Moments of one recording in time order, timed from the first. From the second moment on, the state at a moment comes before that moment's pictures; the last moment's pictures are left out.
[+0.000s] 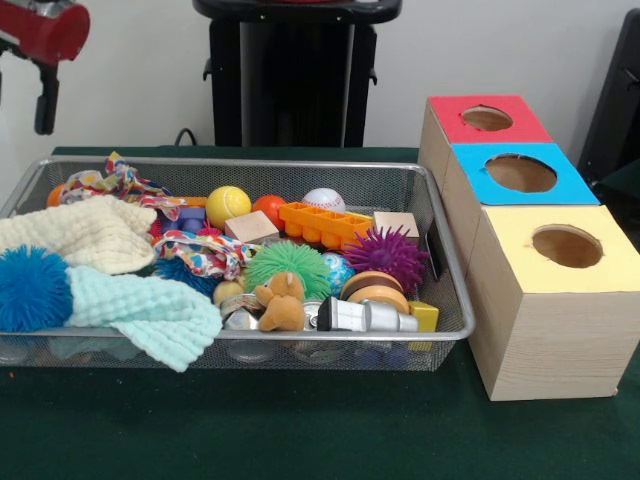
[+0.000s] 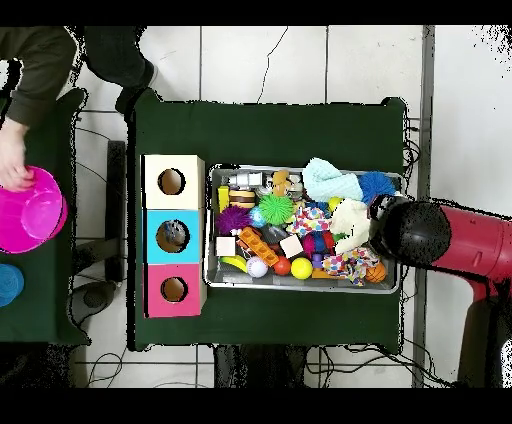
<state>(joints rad) -0.64 -0.82 0.13 1.51 -0.47 0.73 1.89</state>
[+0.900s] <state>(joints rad) -0.67 -0.86 0.23 1.71 -0.40 0.67 1.89</state>
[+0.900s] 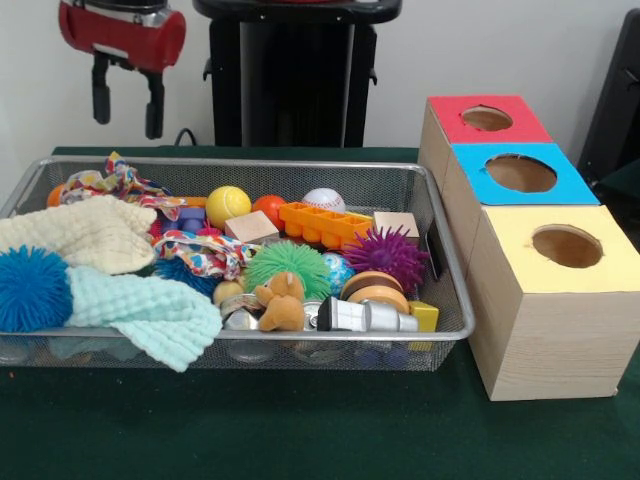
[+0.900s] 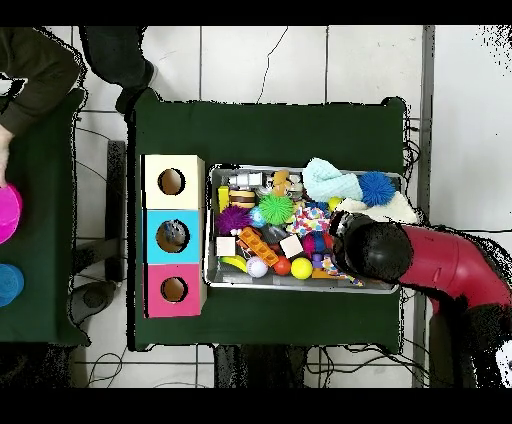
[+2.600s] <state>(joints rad) -0.68 -0.68 0.44 1.73 -0.44 0.59 1.89</state>
